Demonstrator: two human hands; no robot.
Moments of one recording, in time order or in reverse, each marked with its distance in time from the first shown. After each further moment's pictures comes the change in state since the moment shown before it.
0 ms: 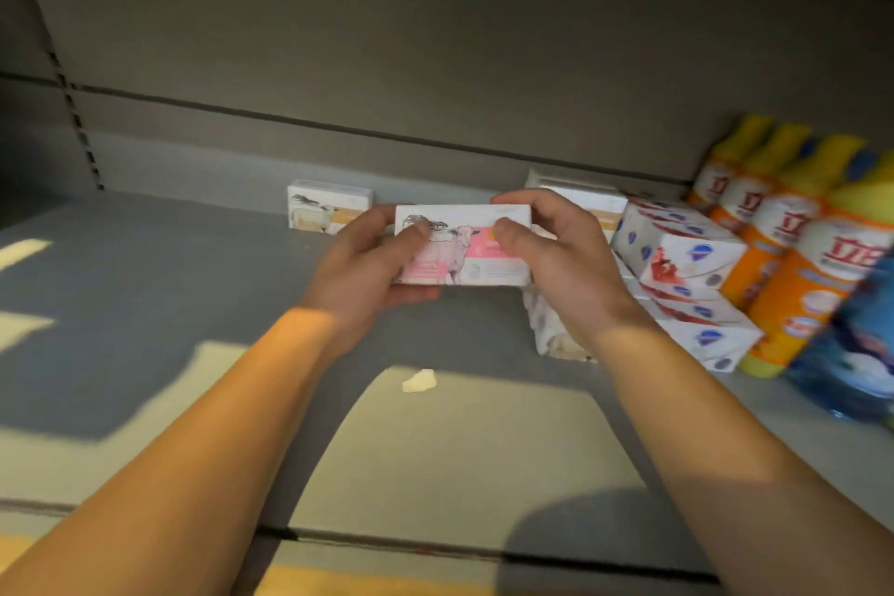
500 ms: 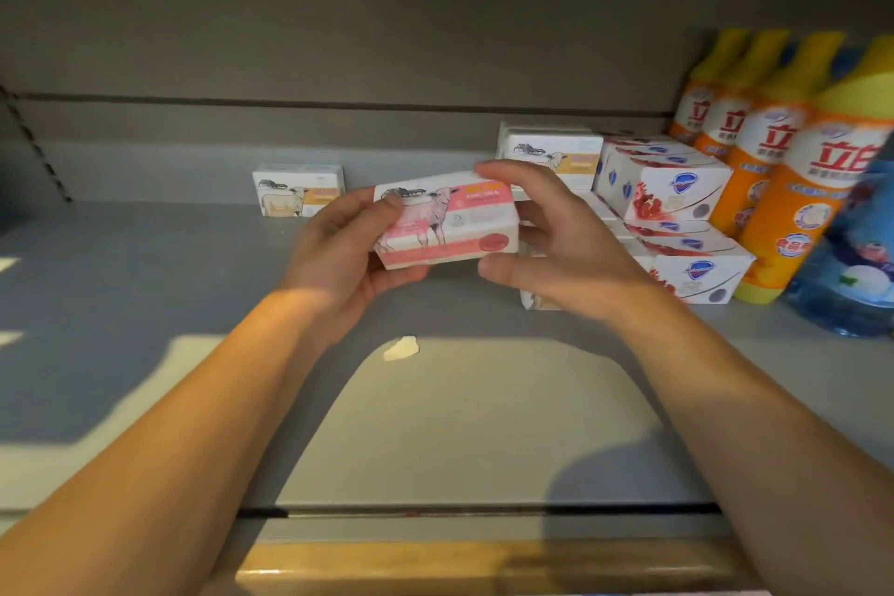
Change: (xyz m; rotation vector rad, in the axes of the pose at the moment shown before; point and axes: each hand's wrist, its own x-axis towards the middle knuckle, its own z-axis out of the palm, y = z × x) left_hand -0.012 -0.003 0.017 -0.080 0.028 -0.073; right_hand -0.030 0.023 -0.031 -0.115 -0.244 -0.106
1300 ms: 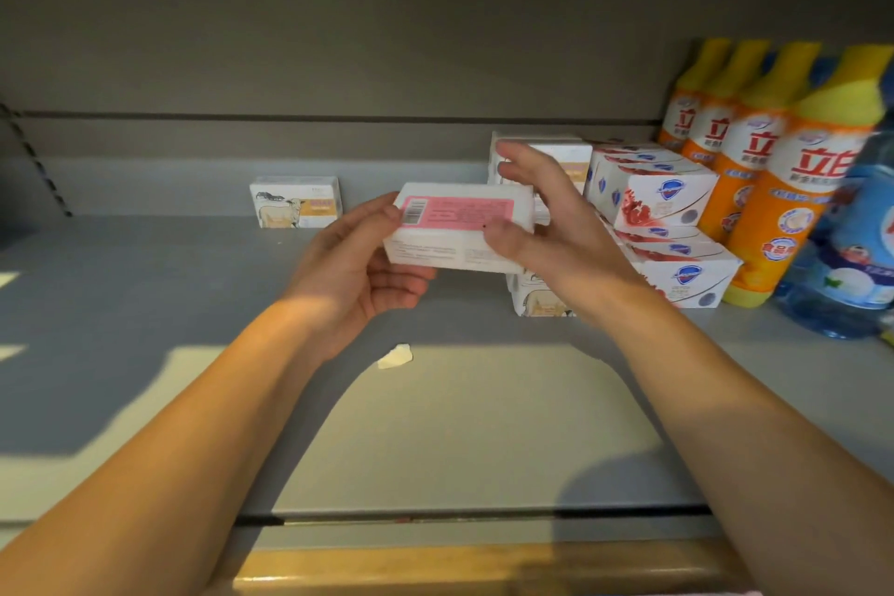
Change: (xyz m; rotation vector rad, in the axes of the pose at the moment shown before) left_hand -0.001 0.000 0.001 0.040 -0.130 -0.047; right_hand -0.002 -0.008 -0.003 0.092 0.134 0.057
